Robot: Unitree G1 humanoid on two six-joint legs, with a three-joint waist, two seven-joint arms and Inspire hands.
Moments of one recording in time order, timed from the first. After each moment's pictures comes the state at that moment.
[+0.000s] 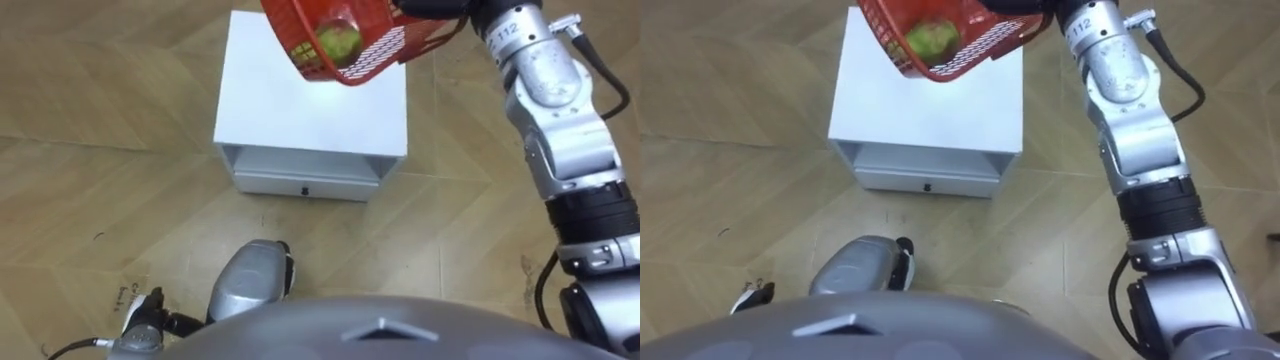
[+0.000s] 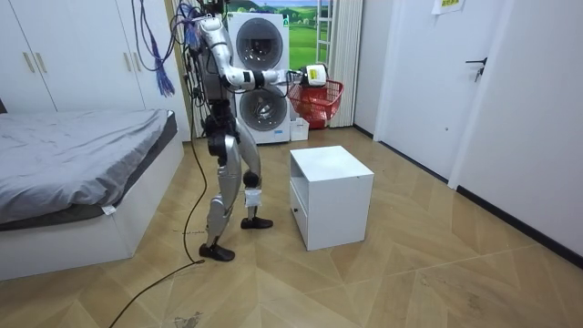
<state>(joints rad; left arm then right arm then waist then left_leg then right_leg) 0.22 0.26 -0.01 1.12 0.17 0.04 0.10 -0.22 -0.39 0.22 0.07 0.15 0.03 0.04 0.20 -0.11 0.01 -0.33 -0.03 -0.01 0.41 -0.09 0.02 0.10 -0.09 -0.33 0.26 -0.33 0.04</state>
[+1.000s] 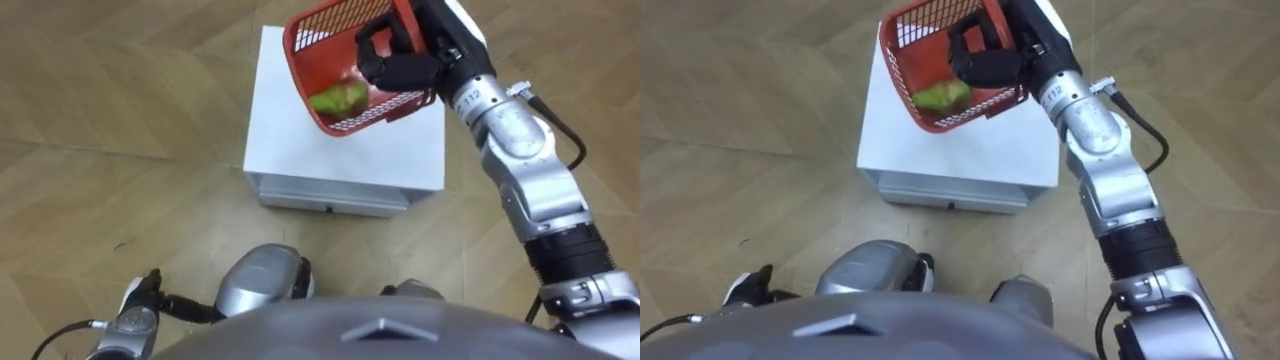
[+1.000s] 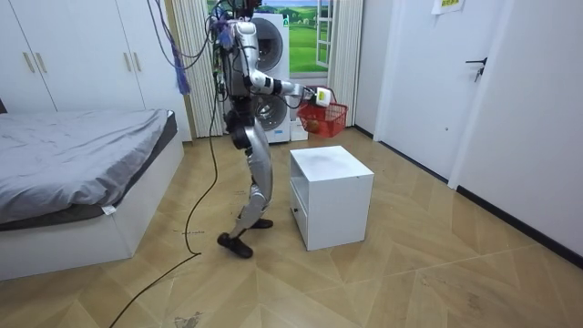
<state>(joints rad) 0.16 0.29 -0.02 1.12 0.14 0.03 0.07 -0.10 -0.32 0.23 0.13 0.16 0.04 0.15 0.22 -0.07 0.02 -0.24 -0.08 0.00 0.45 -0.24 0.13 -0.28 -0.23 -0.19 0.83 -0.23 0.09</state>
